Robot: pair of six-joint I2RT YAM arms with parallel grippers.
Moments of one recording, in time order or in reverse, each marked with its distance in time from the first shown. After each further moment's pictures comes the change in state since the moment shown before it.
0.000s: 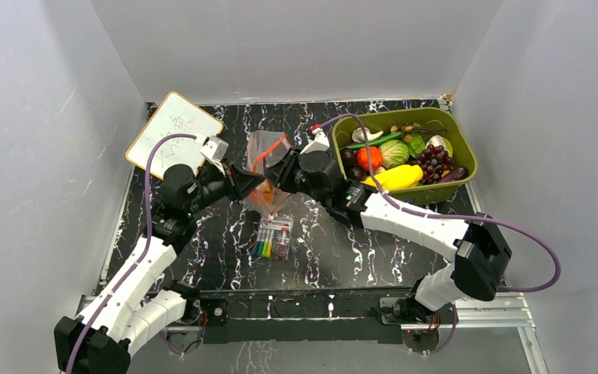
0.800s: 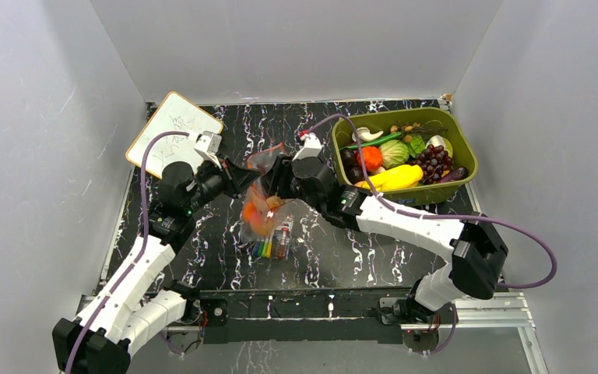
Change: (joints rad) left arm 0.000 -0.001 0.046 -0.053 -0.111 -0.124; right arm 0.062 0.027 -0.025 0.006 0.100 -0.160
